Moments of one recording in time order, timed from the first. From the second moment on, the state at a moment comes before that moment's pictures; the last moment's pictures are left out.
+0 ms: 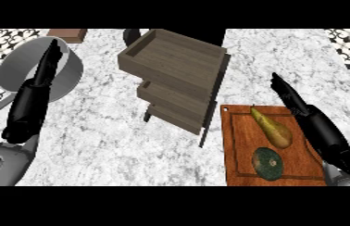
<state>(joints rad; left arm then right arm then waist) -0.25 0.59 -0.24 -1.55 0.09 0.34 -0.17 -0.09 -0.53 0.22 -1.68 -0.13 0.06 -0.13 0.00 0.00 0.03</state>
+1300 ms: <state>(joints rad) -0.13 0.53 -0.32 -1.60 0.02 0.27 -0.07 -0.35 -0.78 0.36 -1.77 0.20 0.42 -0.01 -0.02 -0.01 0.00</state>
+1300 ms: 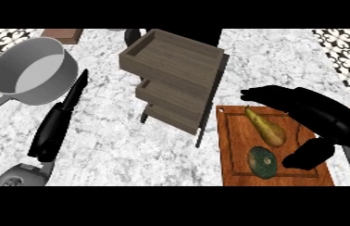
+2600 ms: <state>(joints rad) -0.11 0.45 -0.26 -1.63 -0.05 0.19 -0.06 -0.22 -0.59 0.76 -2.03 0.93 0.51 0.72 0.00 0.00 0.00</state>
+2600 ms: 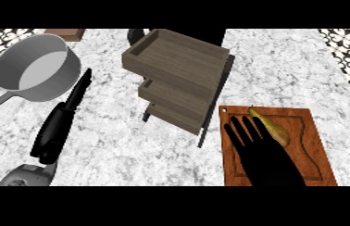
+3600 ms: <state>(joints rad) -0.08 0.37 -0.16 -1.65 -0.14 0.10 -0.06 -0.10 -0.62 0.60 -1.89 1.12 0.46 0.52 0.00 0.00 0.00</state>
